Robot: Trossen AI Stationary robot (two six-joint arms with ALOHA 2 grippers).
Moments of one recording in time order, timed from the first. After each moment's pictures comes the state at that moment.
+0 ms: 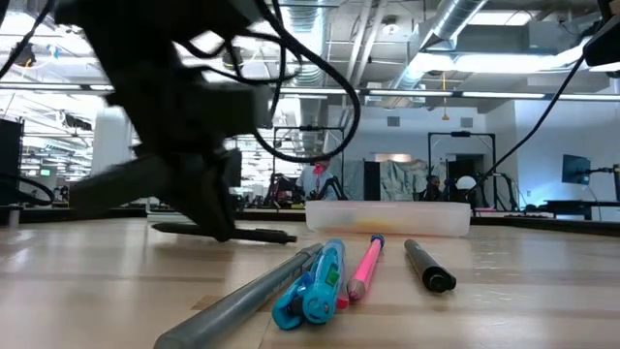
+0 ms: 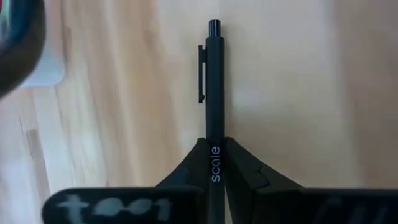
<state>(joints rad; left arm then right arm) -0.42 1.92 1.11 -0.53 -0.51 -0.10 0.99 1.71 0.91 -0.13 0.89 0.42</state>
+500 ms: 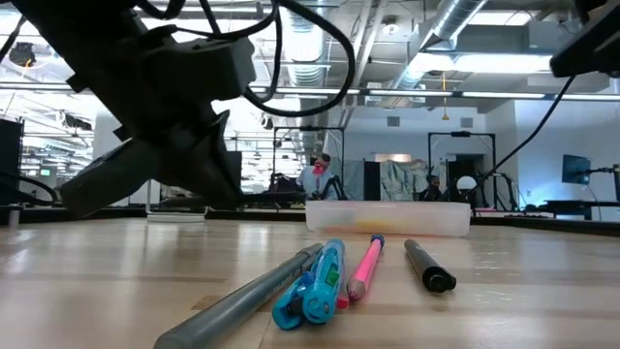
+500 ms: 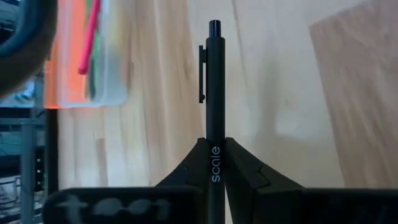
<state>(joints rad) -0.53 1.92 1.11 -0.51 -0.78 -0.13 0.96 1.71 0.91 -0.14 0.89 0.42</state>
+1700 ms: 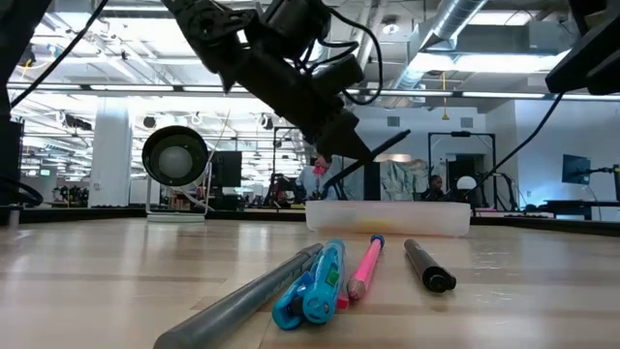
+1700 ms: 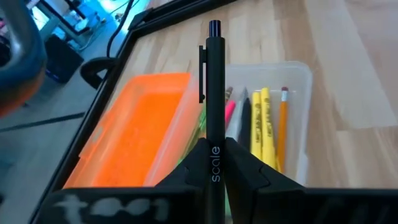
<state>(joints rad) 0.02 1.92 1.12 0.31 -0.35 0.32 0.95 1.71 0.91 -0.20 0.89 0.41</state>
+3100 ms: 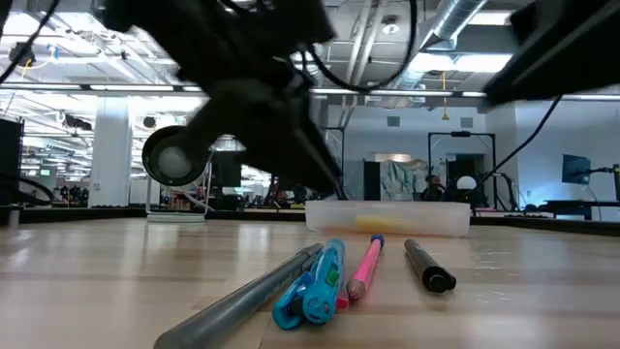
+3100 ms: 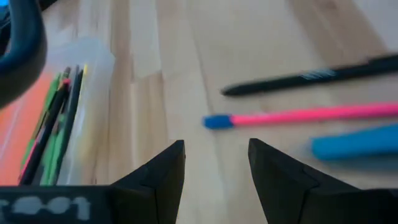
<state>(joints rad) -0.38 1.92 1.12 -0.01 -0.46 0.14 0.83 1.77 0.91 0.04 0.75 0.31</state>
